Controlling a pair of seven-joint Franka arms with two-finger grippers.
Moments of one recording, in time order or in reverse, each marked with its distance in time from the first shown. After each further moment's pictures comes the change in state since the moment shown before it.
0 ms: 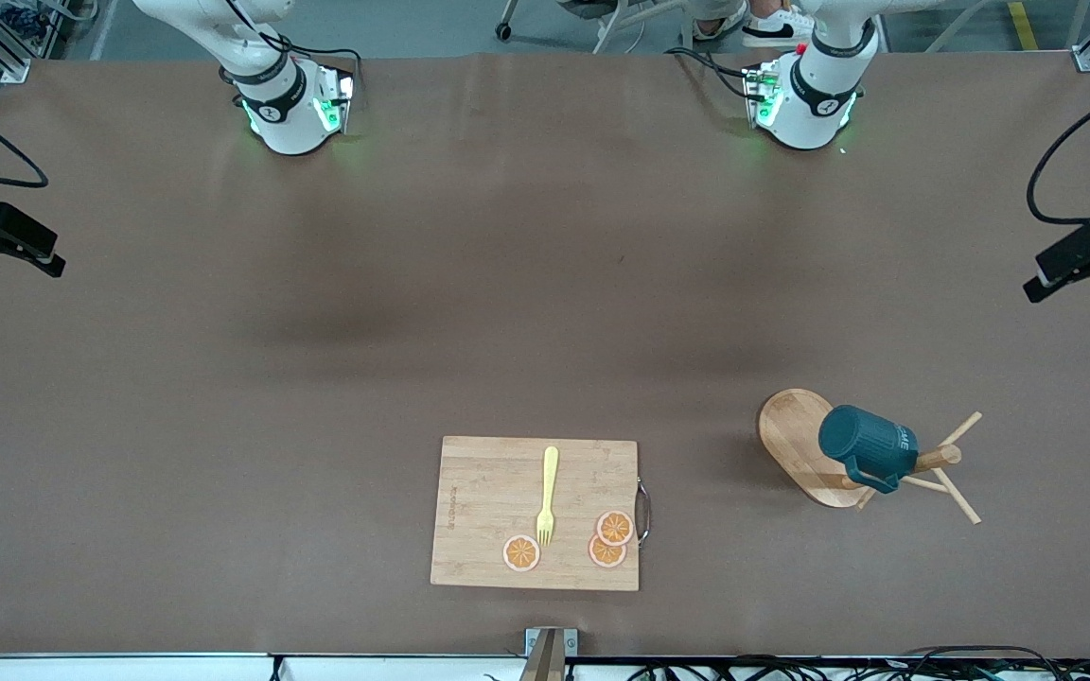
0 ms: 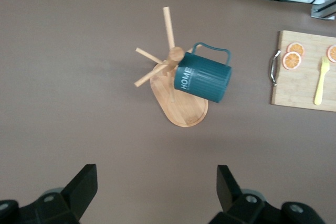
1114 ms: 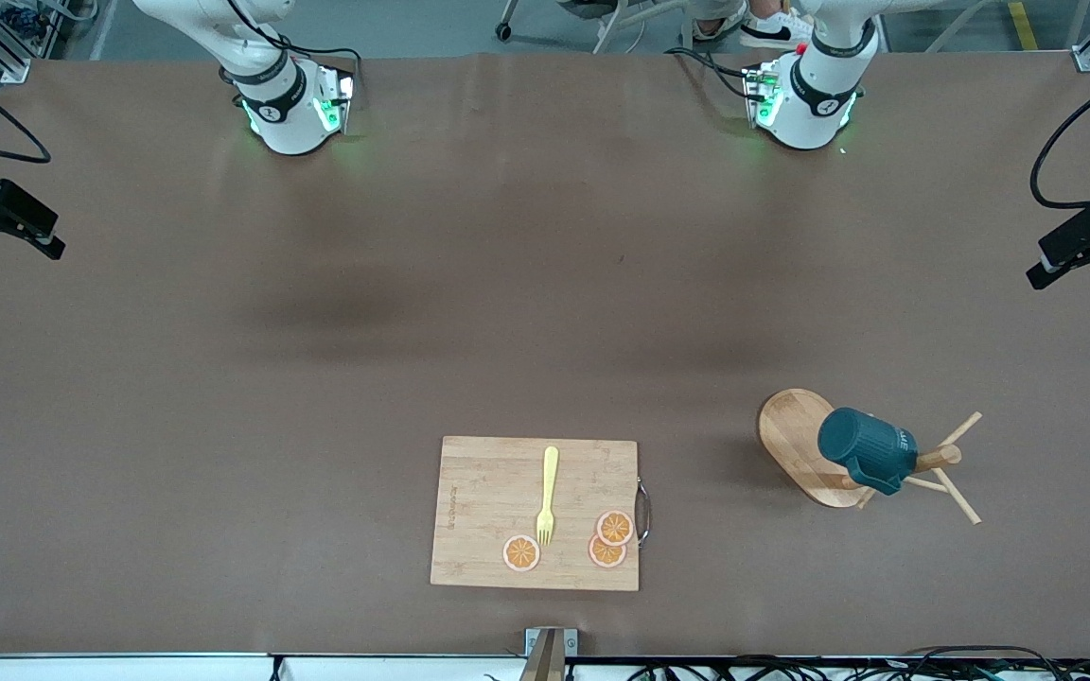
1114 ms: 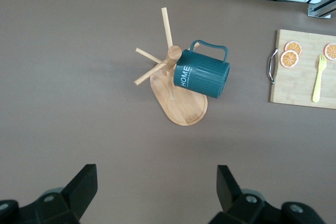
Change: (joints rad) left arm 0.002 -0.011 0.006 0.000 0.001 -0.010 0.007; right arm -0.001 -0.102 -0.004 -0.118 -0.001 0.057 0.001
